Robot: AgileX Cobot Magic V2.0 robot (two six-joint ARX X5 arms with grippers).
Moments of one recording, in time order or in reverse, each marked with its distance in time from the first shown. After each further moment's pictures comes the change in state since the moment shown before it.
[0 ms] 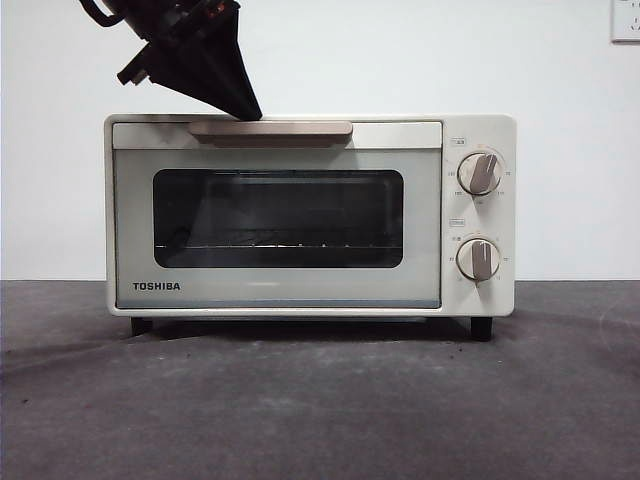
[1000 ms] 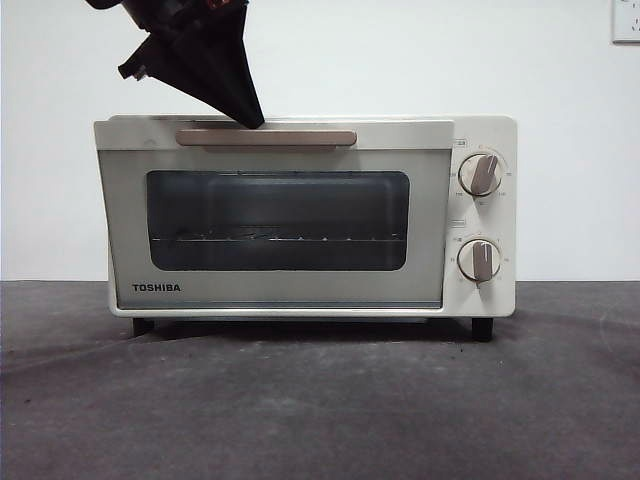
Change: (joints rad) left arm -0.087 -0.004 0.018 -0.149 -0.063 0.027; right arm 0.000 0.000 0.000 0.000 0.000 0.003
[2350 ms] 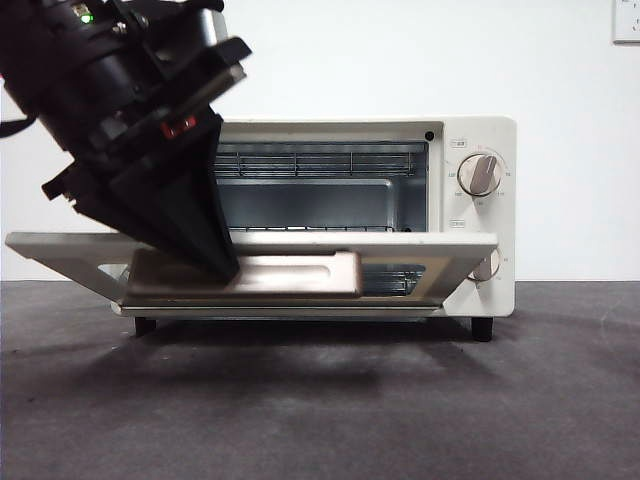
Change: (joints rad) left arm -0.205 -0.208 -0.582 0.386 -0.132 -0.269; right arm 0.000 0.000 0.000 0.000 0.000 0.000
